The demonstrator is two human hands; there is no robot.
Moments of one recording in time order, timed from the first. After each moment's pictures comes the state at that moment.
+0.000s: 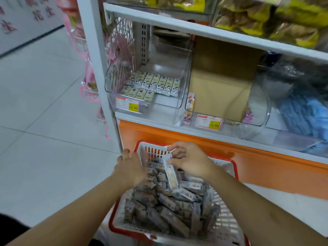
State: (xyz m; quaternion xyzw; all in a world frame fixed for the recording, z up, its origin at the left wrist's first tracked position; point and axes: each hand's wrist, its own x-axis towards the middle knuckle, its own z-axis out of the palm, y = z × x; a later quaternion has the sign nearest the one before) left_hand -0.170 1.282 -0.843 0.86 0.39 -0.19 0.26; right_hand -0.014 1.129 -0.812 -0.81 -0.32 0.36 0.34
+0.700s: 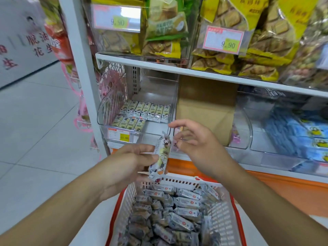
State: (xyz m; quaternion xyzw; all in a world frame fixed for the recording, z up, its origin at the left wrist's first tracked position) left_hand -0.148 1.287 -0.698 0.55 0.30 0.00 0.78; right_hand 0.004 1.128 -0.679 -0.76 -0.41 0.18 0.48
